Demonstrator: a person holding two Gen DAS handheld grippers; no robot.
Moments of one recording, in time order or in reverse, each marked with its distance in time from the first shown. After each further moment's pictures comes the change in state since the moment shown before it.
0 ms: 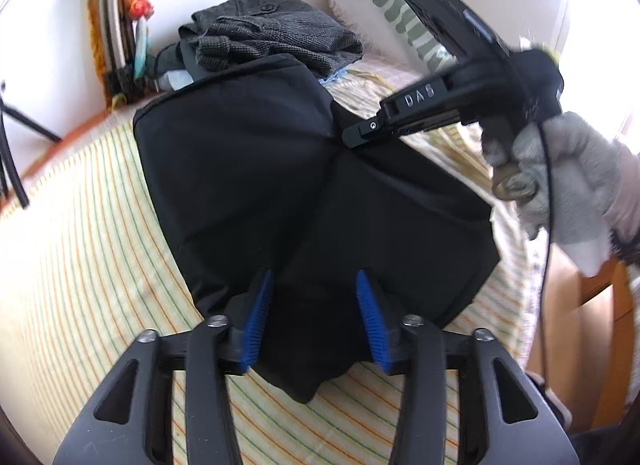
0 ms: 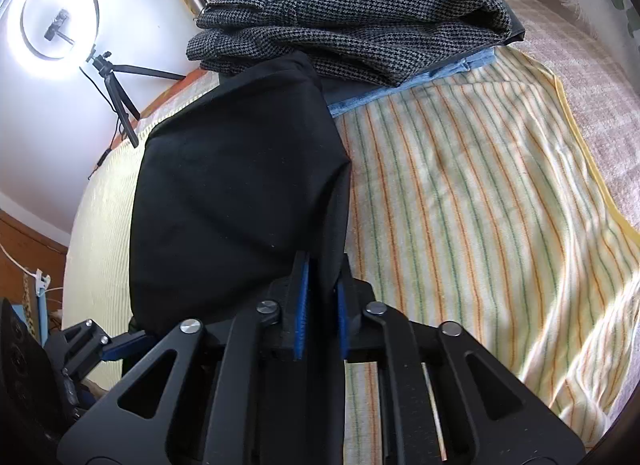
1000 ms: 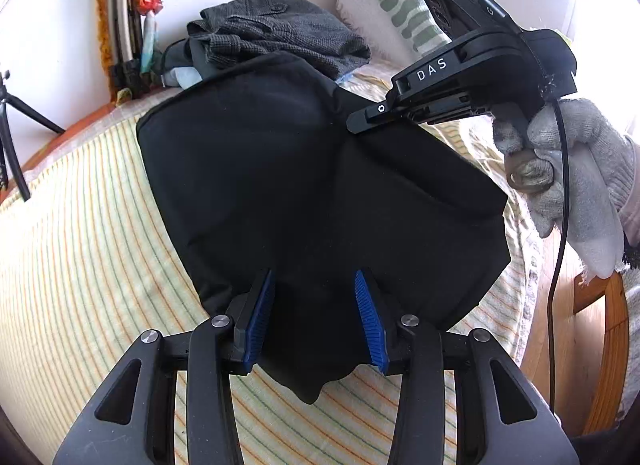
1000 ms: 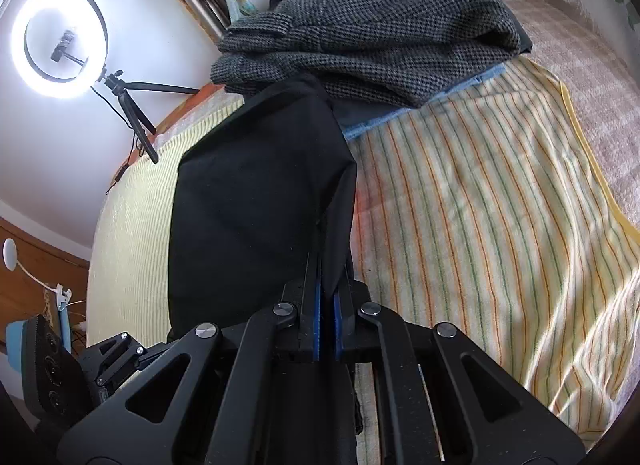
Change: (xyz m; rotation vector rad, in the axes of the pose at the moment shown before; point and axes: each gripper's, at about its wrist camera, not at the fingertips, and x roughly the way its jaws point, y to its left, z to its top) left arm 0.003 0.002 -0.002 -0.003 -0.001 0.020; right arm -0.010 0.006 0.011 0.067 -0.003 0.065
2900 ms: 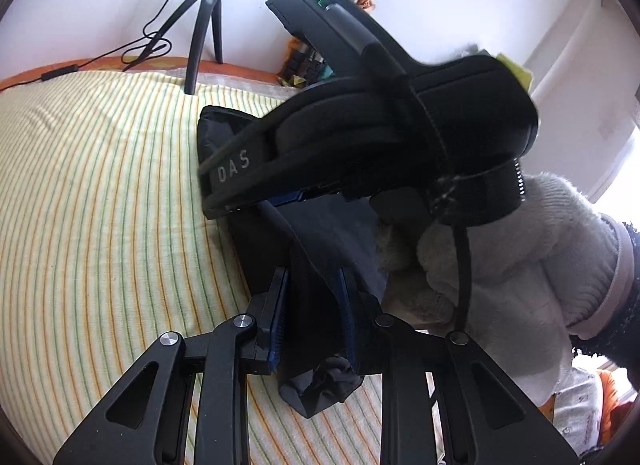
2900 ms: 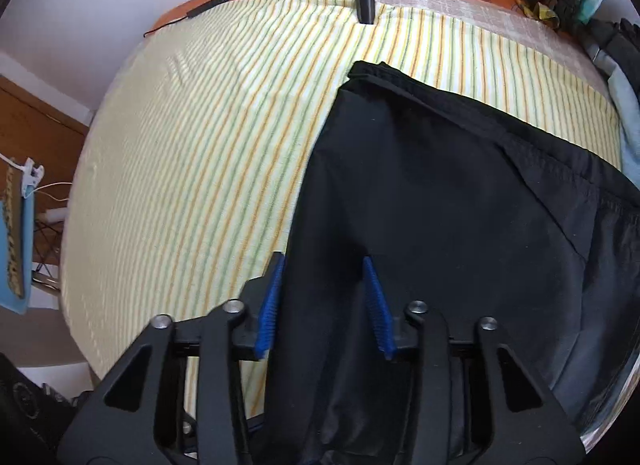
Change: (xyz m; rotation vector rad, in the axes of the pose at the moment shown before) left arm -0.107 0.148 -0.085 -0.490 -0.178 -0.061; right arm 0.166 0.322 -0.038 -0.395 0.332 -0.096
